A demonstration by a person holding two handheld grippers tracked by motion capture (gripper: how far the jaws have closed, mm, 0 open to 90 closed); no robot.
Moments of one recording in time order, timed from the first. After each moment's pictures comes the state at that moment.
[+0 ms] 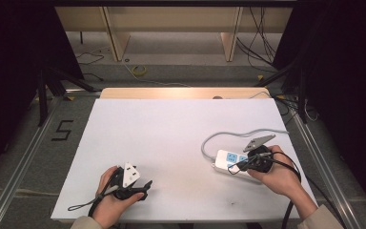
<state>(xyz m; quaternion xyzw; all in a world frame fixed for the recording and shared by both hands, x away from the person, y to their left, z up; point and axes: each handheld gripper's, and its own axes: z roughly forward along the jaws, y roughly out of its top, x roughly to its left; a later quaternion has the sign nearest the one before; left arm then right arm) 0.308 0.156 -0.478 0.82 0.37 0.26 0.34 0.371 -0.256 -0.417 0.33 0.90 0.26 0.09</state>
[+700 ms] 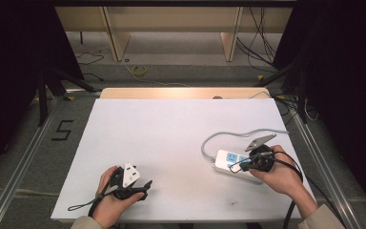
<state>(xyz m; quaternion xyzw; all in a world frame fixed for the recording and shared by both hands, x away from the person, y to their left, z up) 0.308 0.157 -0.477 0.82 0.37 0.26 0.34 0.375 -0.261 -0.420 0.35 0.90 0.24 0.09</state>
